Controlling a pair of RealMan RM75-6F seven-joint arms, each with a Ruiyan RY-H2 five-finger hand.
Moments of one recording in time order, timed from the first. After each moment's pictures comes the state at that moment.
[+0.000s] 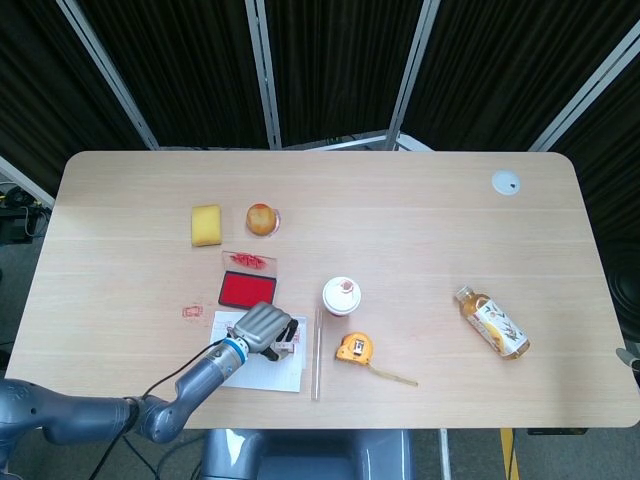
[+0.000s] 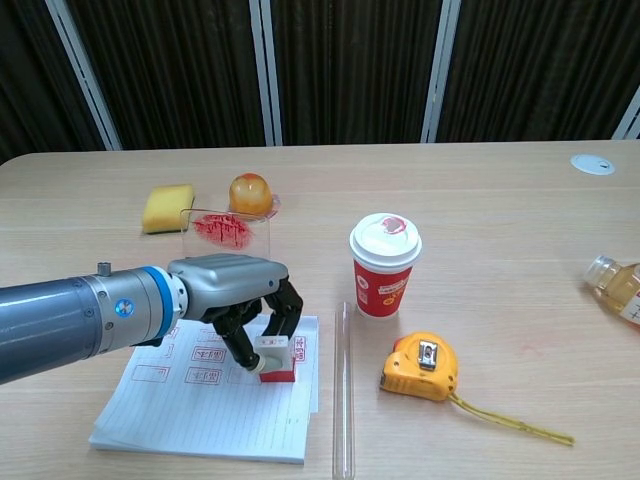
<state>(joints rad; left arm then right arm) -0.90 -1.71 -0.04 -1.47 0.94 0.77 0.42 0.08 -0.93 0.14 -1.62 -1.20 1.35 -0.10</state>
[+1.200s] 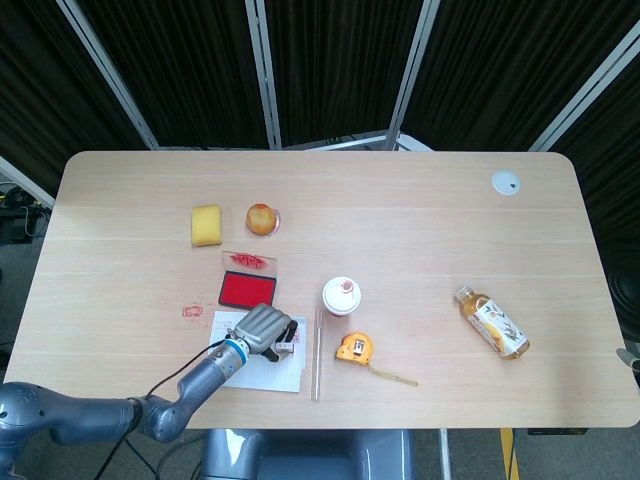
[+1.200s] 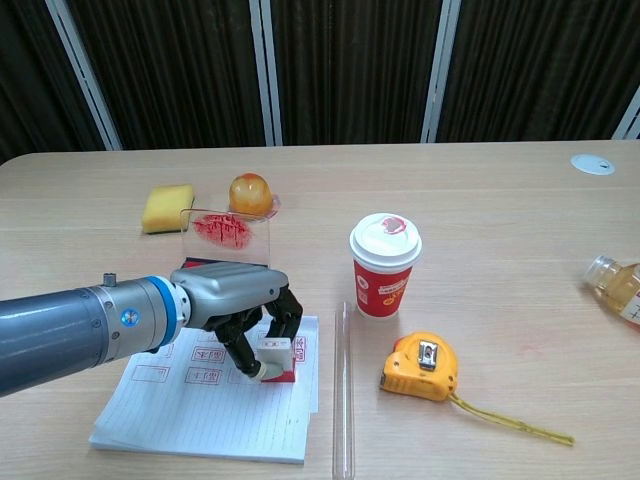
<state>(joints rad) -0.88 -1.75 -0.04 -1.41 0.95 0.76 0.40 0.08 -0.93 0.14 -1.62 -1.20 1.35 -0.09</state>
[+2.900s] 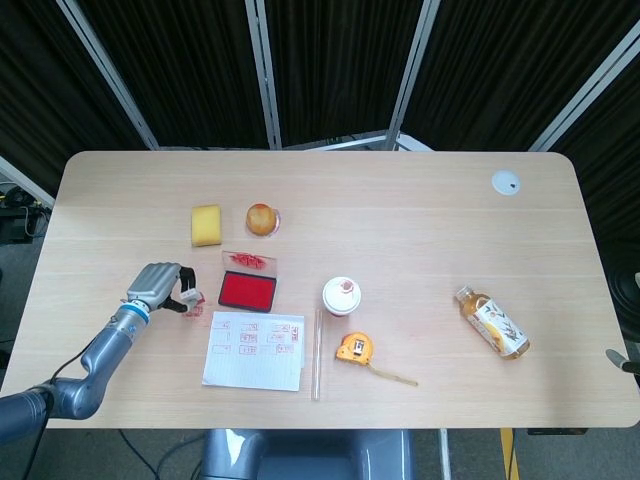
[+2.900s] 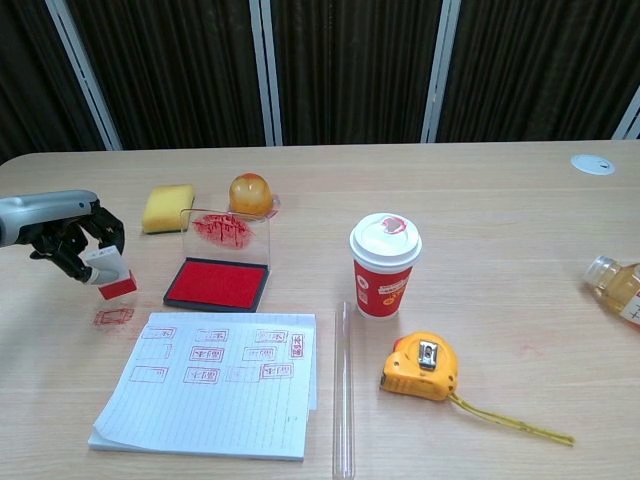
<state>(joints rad) -0.70 -1.45 -0.06 -1.31 1.01 0.75 0.02 0.08 -0.92 0.13 -1.66 -1.25 1.38 -0.10</state>
